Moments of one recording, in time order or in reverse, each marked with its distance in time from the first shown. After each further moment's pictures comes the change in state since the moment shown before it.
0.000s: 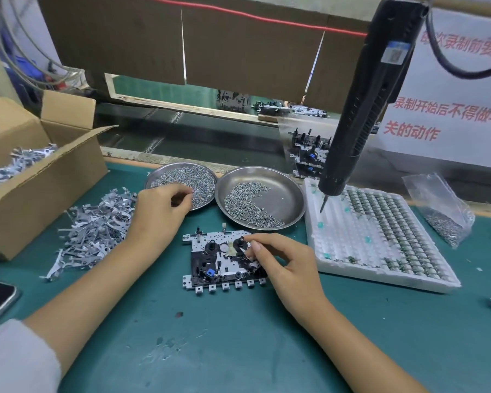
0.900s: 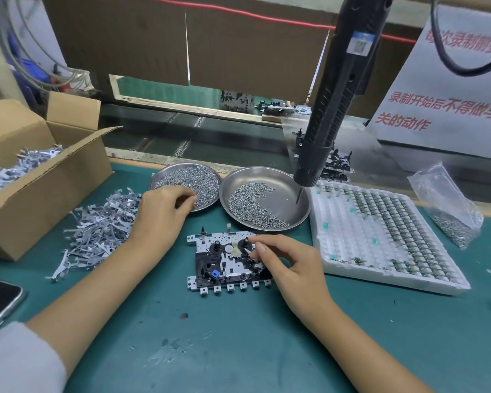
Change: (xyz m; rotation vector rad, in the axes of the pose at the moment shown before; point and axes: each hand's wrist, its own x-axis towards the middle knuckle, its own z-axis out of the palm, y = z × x) left_hand 0.001 -0.005 -0.002 0.053 -0.016 0.064; right_hand -0.001 -0.004 0.001 -0.012 -0.003 0.024
